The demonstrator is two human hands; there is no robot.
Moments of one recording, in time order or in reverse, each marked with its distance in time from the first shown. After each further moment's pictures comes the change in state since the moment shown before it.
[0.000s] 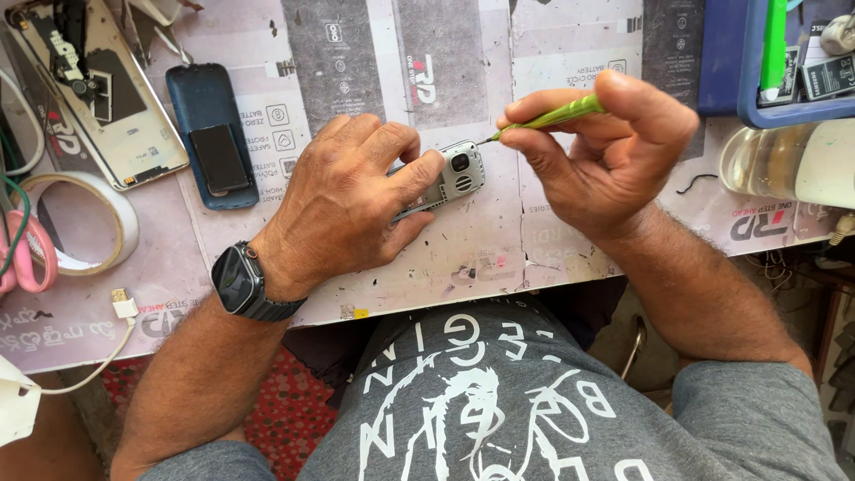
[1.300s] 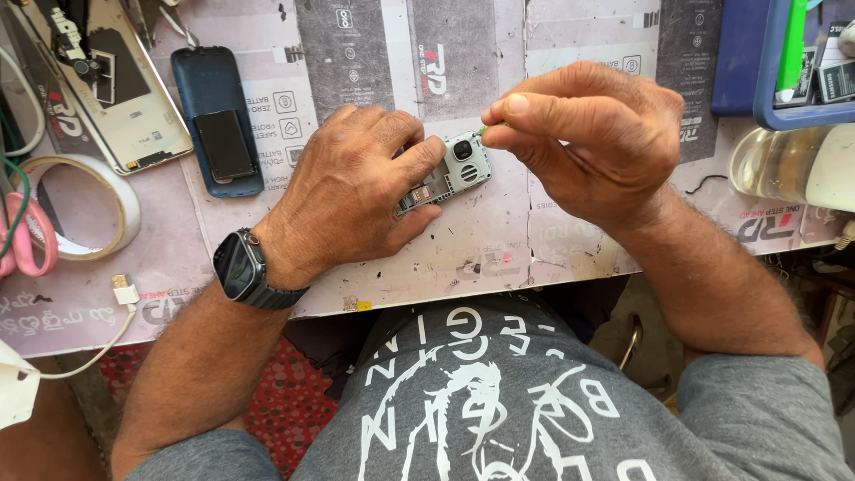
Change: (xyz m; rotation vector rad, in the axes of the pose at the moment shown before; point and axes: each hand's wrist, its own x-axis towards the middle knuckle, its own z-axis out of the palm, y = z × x) left_hand -0.001 -0.004 0.006 -0.017 -0.030 -0.056; right_hand 0.046 -0.015 -0.001 -0.036 -0.159 -0.102
